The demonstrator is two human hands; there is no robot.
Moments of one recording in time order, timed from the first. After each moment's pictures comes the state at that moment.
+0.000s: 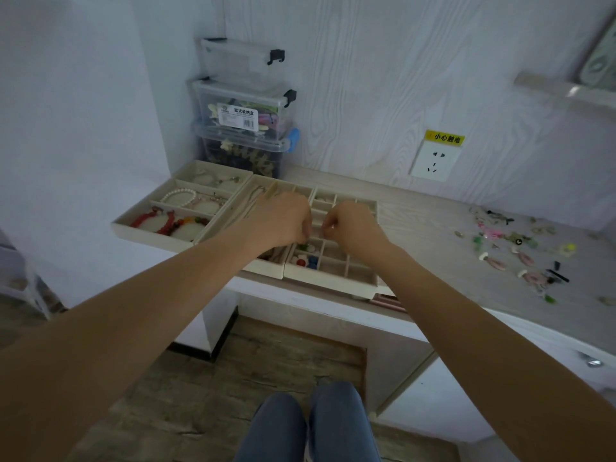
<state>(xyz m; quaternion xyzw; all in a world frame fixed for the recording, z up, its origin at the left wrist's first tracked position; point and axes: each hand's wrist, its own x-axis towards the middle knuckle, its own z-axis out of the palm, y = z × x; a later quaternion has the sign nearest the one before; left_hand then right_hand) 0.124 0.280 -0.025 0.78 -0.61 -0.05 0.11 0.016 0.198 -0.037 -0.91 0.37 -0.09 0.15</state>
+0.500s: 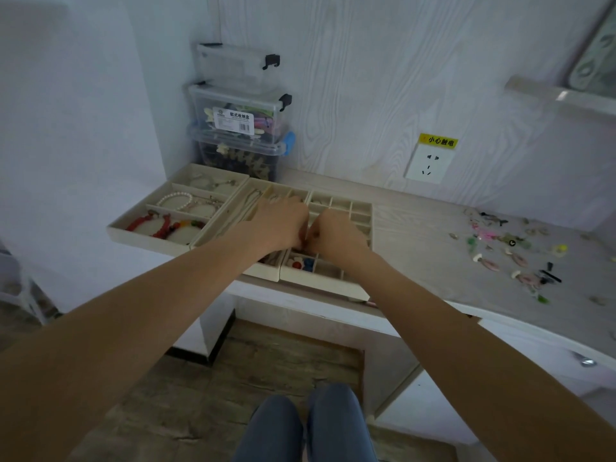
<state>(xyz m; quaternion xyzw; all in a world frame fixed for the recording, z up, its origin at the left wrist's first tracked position) 0.121 0.271 -0.030 0.79 -0.61 -0.03 0.07 0.032 0.204 -0.052 -0.90 0.40 -0.08 0.16</state>
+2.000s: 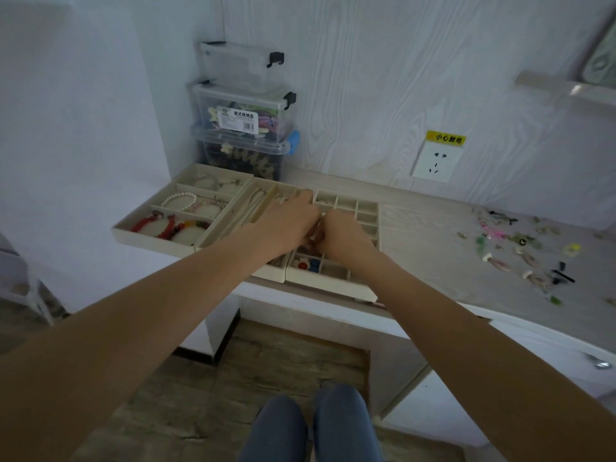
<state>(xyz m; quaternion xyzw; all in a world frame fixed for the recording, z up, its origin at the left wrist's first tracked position) 0.124 0.265 -0.038 0.76 -0.65 0.03 0.06 0.036 0.199 -0.059 -0.90 0.40 -0.08 0.15</state>
